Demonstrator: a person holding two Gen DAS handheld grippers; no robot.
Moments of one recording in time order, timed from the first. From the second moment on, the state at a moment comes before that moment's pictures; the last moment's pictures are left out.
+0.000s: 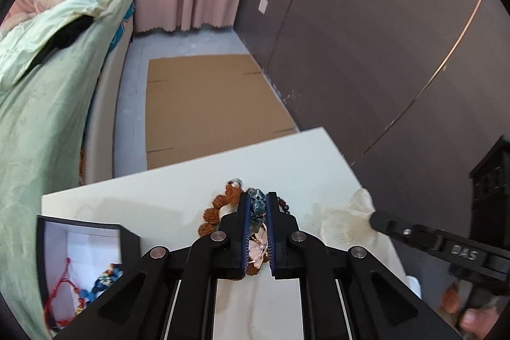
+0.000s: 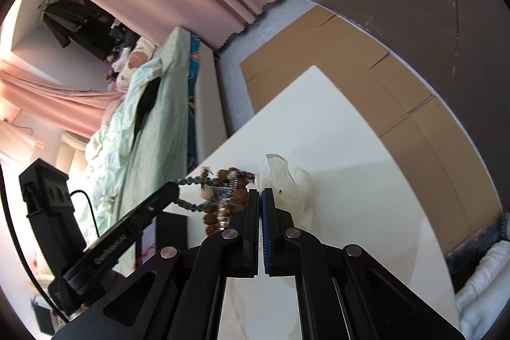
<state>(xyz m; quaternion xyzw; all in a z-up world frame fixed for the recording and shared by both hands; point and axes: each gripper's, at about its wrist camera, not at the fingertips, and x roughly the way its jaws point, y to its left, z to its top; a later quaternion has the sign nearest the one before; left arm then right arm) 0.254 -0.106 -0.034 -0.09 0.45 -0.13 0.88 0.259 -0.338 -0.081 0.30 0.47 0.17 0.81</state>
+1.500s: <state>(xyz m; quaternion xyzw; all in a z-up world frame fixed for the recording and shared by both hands) 0.168 0.091 0.003 -0.26 0.36 -0.09 0.89 0.247 -0.140 -0.070 0.24 0.44 0.32 0.80</state>
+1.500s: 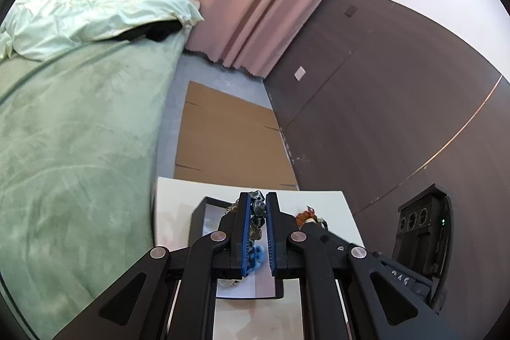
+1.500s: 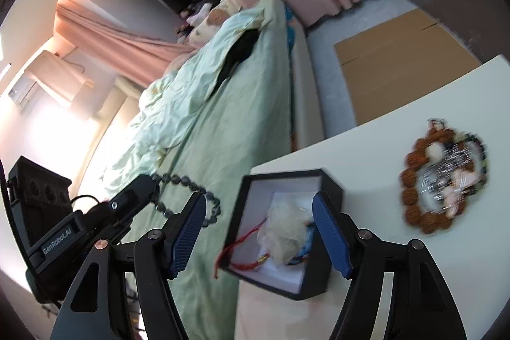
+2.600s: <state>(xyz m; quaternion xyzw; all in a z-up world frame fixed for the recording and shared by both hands) 0.176 -0.010 -0.009 -0.18 0.38 -0.14 0.90 0.233 -0.306 -0.066 0.31 0.45 0.14 0.83</state>
